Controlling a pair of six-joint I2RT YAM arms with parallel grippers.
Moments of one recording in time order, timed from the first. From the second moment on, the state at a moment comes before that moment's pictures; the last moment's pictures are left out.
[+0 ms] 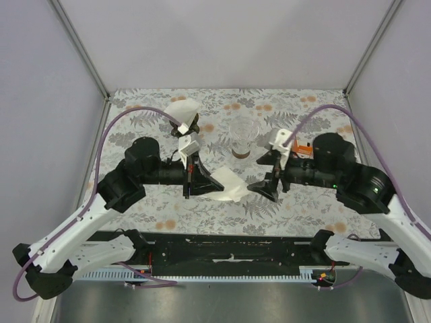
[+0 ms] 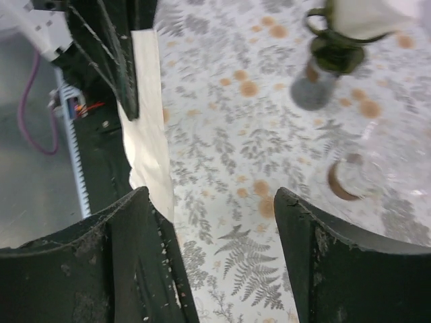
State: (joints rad) left arm -0.80 0.88 1.03 -0.34 0.72 -0.27; right arm 0.89 1.01 1.42 -0.82 -0.37 -0.16
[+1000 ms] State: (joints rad) left arm -0.39 1.26 1.41 -0.82 0.84 -0.12; right arm 0.99 0.88 1.11 -0.46 -0.22 -0.25
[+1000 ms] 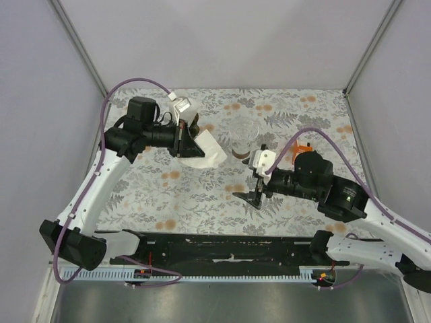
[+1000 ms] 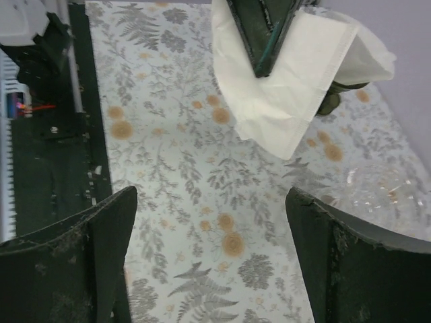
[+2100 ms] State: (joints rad) left arm -0.26 1.27 0.99 -0.15 1.23 -0.87; right arm 1.18 1.01 0.77 0.12 0.13 -1.10
